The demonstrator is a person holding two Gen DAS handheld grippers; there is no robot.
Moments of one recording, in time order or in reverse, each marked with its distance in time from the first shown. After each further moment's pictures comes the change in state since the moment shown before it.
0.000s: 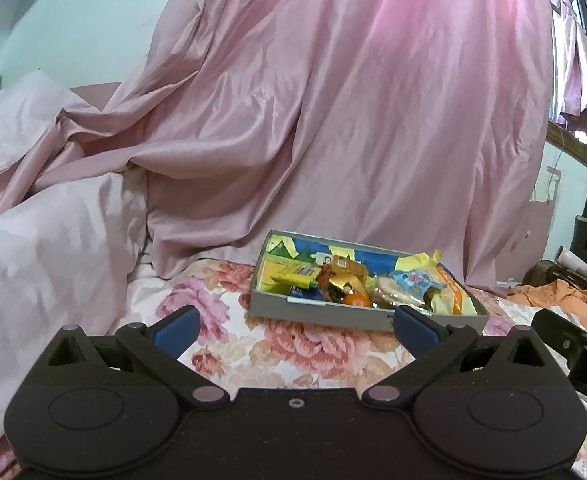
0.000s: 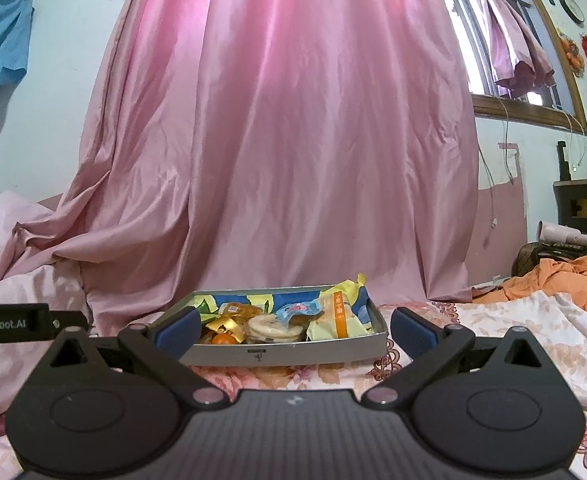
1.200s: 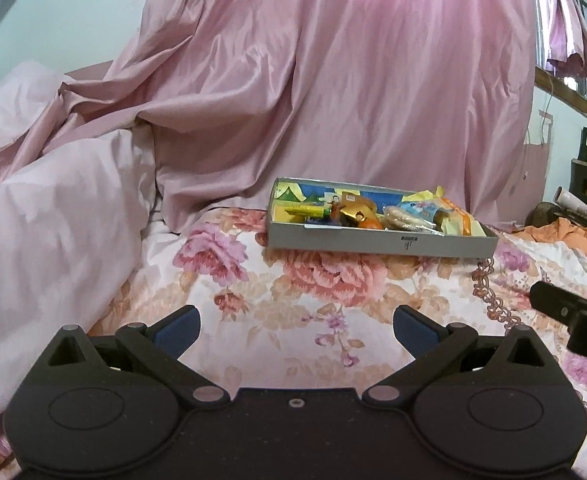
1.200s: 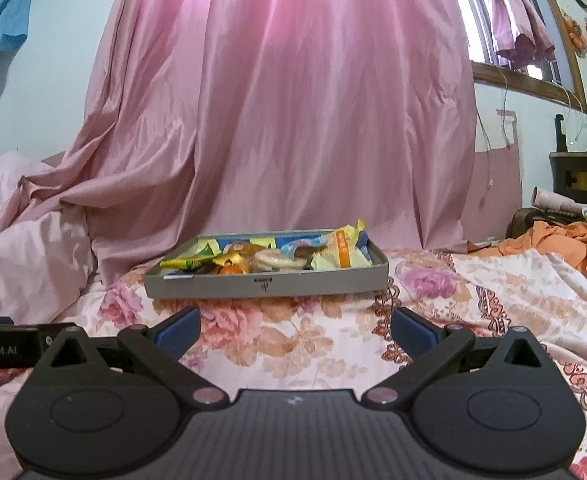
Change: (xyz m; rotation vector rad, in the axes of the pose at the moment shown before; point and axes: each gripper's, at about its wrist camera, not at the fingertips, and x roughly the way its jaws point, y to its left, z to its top) left arm -0.010 0.021 -0.050 0.096 0.098 -0.001; right arm -0.017 0.011 -0.040 -0.018 0.123 -0.010
